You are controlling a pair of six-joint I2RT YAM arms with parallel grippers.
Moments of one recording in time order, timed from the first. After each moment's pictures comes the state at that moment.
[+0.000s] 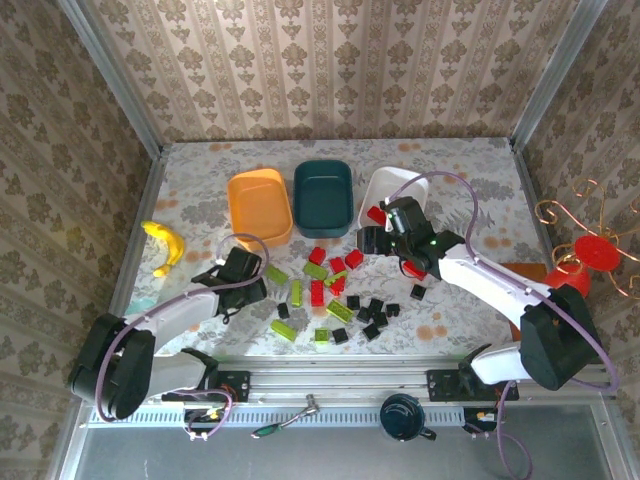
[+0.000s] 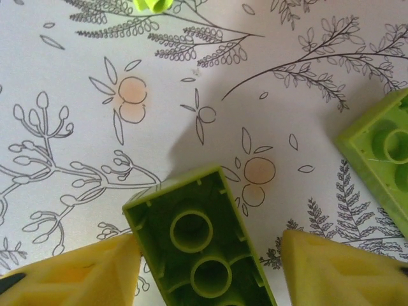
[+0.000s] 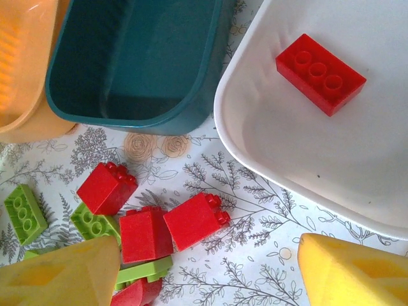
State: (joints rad) left arm -0.51 1.21 0.48 -0.41 -0.17 -0.70; right arm 0.51 1.36 0.89 -0.31 0.01 0.45
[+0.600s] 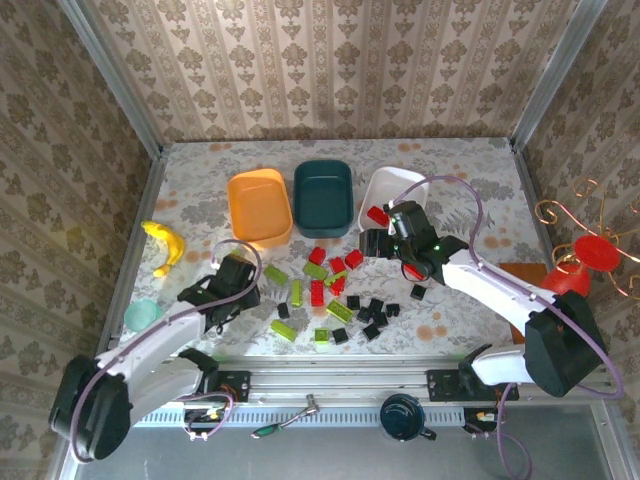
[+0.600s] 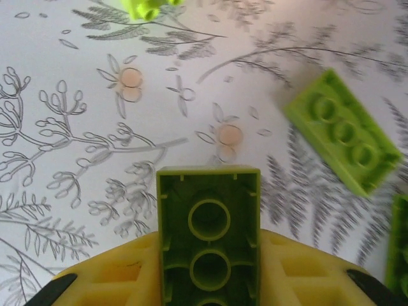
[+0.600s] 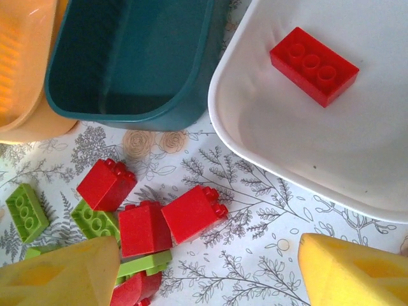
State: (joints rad) left arm -0.59 0.94 0.45 -0.54 -0.18 -0.70; right arm 0.51 1.33 0.85 -0.29 0.02 0.47
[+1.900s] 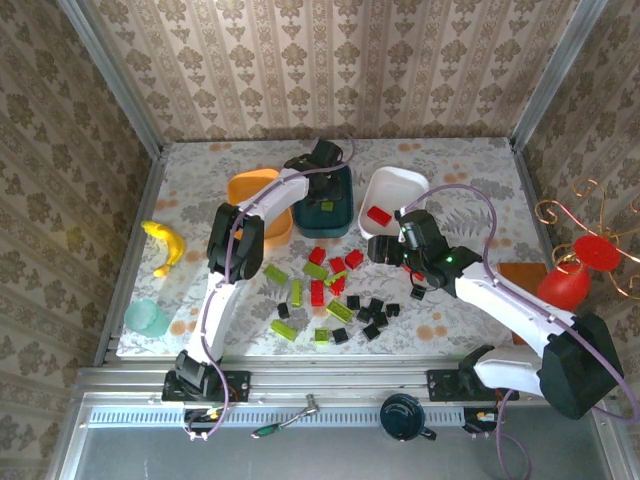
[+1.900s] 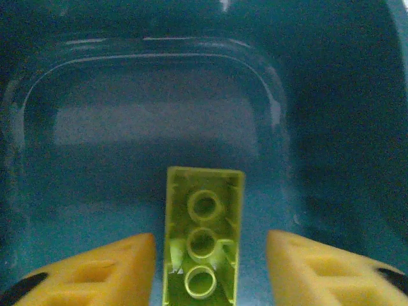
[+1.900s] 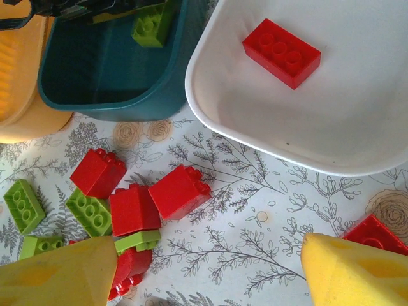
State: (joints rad) left arm -0.59 2.41 2.12 -0.73 -0.05 -0.48; right arm 0.51 1.20 0.78 -0.34 0.05 0.51
